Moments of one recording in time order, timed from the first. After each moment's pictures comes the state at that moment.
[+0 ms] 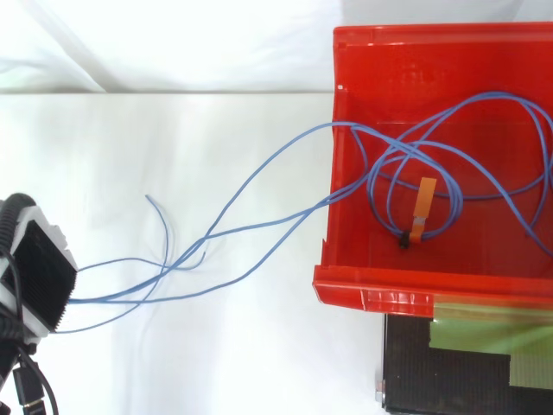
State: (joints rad) arm 0.21 -2.15 -1.16 -3.45 -1.35 -0.03
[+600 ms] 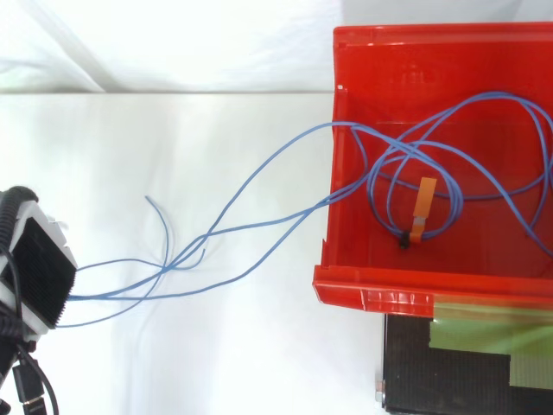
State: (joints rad) arm 0.21 -2.15 -1.16 -3.44 -1.35 -0.03
